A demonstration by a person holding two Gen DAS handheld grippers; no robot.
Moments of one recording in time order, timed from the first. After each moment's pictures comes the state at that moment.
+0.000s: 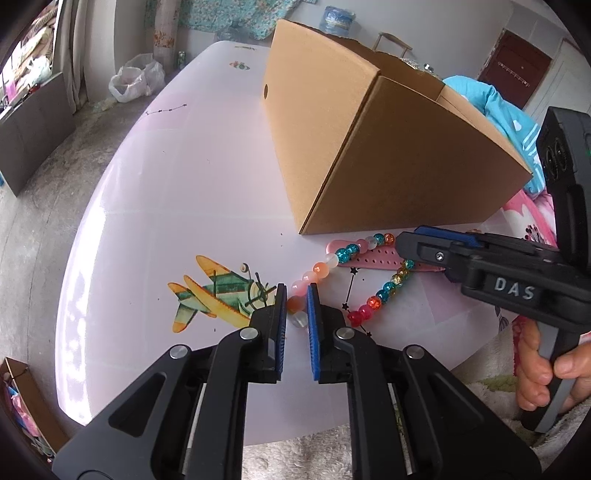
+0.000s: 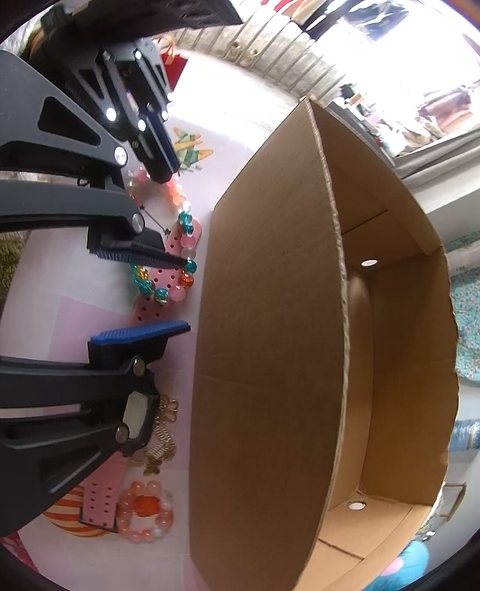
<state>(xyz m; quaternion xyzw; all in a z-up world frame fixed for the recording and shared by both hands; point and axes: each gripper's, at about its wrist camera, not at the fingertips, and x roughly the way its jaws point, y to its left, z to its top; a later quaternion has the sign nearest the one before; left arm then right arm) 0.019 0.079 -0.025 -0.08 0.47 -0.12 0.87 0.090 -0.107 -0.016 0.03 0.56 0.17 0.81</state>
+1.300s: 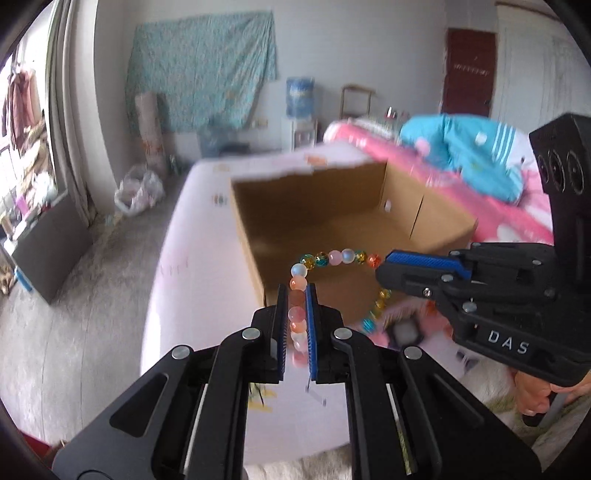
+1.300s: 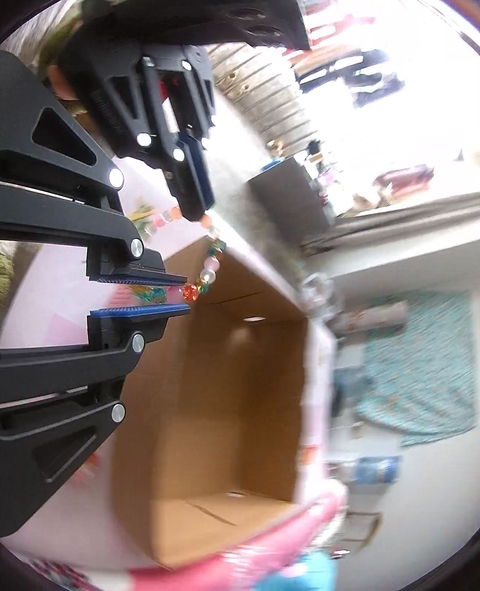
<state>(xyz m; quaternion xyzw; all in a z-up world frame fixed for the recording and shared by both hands) 0.003 0.025 0.114 0.04 0.31 -0.12 0.94 0.056 -0.128 0.110 0.02 0.37 0.26 0.89</state>
